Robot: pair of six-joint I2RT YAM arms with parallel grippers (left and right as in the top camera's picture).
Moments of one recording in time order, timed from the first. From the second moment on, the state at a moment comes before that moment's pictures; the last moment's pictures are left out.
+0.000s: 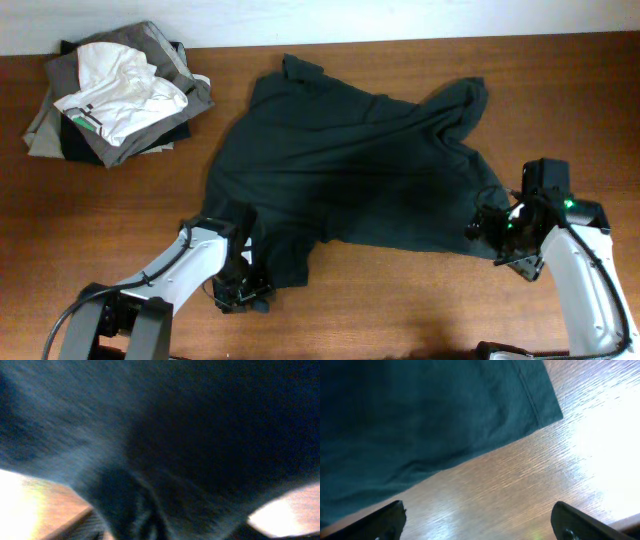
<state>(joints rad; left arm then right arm) -0.31 1.58 0.72 -0.90 0.29 -0.55 -0.23 1.29 0.88 -1.05 -0.07 0.44</state>
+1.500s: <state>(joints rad) -0.28 1.05 0.77 -1.11 0.27 -0.49 -0.52 1.43 0.80 -0.92 -0.08 0.52</state>
